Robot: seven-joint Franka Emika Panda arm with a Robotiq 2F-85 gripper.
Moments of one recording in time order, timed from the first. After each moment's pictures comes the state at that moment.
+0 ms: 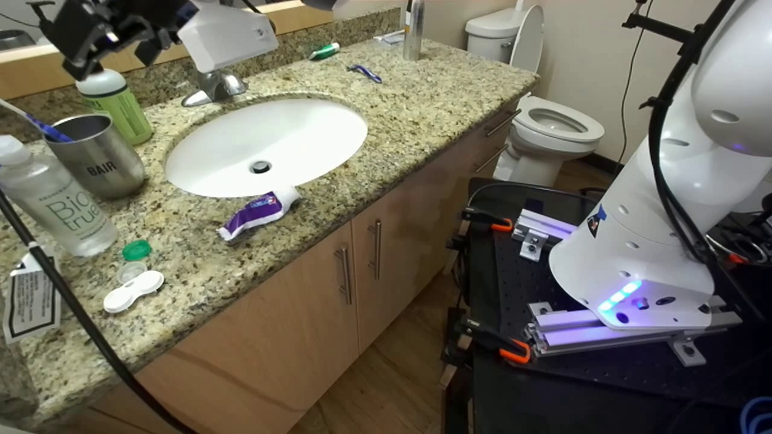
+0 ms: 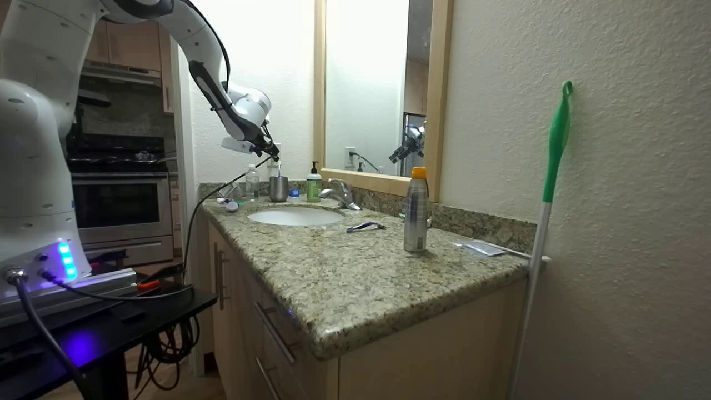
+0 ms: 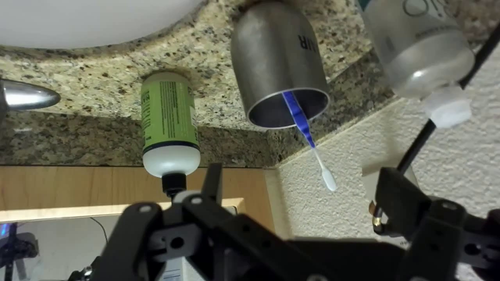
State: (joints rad) arm -0.60 0.32 0.43 -1.99 -1.82 3.30 1.72
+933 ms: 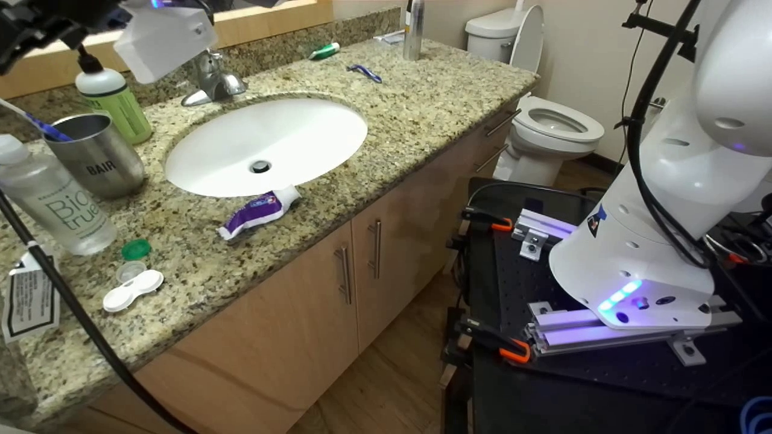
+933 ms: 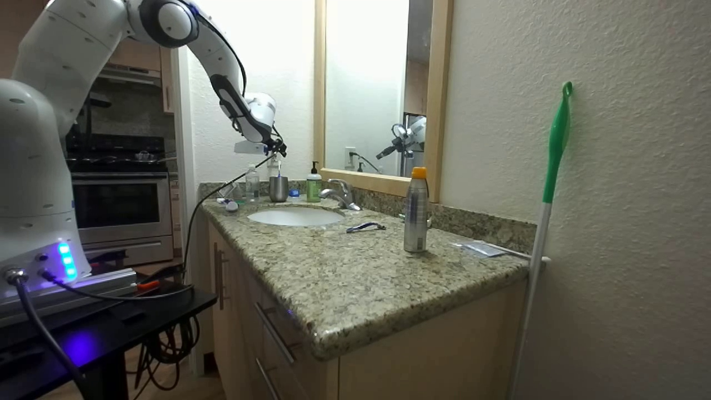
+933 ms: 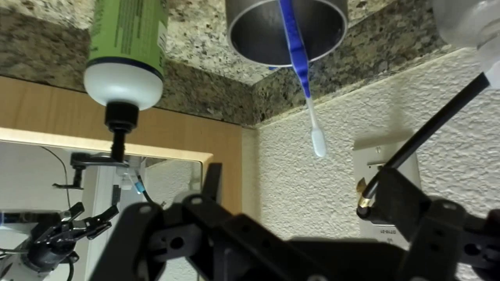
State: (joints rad) arm -0.59 0.51 0.55 -1.73 -2.05 3.16 1.74
